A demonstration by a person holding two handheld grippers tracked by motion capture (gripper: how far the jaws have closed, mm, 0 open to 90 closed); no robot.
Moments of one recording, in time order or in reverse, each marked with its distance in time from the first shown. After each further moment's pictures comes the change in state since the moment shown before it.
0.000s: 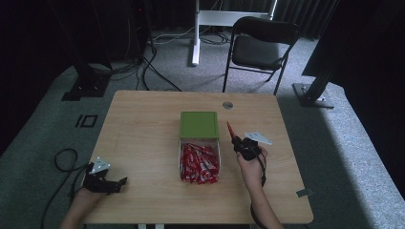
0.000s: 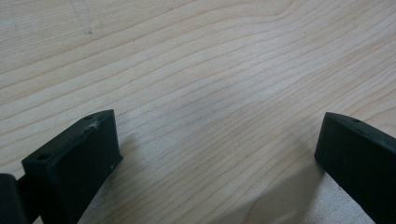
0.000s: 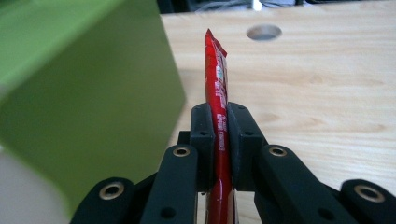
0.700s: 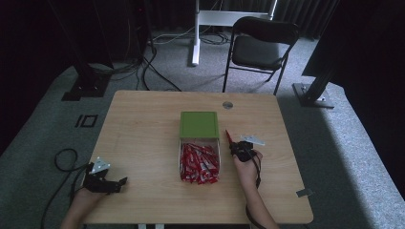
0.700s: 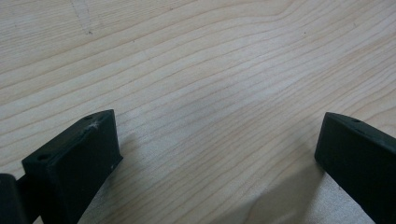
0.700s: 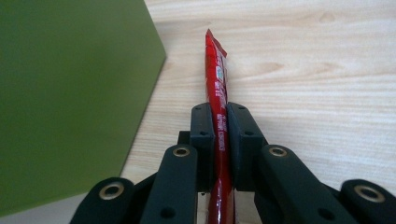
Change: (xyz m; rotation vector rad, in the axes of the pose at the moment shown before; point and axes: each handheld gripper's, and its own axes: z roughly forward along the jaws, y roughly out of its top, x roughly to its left) left arm 0.000 0.000 0.000 0.000 0.000 0.000; right arm -0.004 -0.024 0.028 0.118 -0.036 0.067
